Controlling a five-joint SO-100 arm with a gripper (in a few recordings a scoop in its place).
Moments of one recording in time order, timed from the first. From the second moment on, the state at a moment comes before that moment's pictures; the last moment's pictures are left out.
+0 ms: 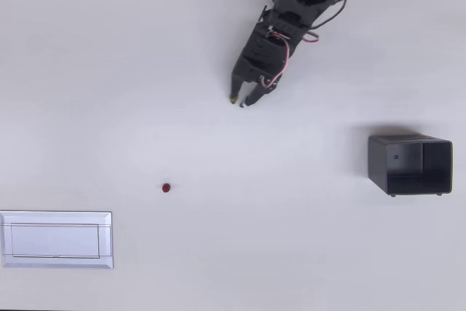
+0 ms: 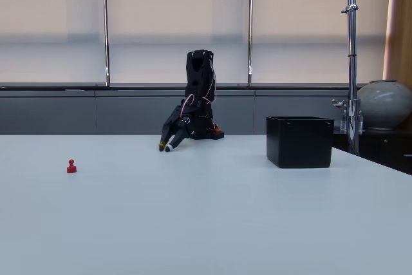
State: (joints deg) arm 26.1 88.3 7.4 -49.7 -0.1
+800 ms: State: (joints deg) arm 31.4 116.5 38.1 -58.3 -0.2
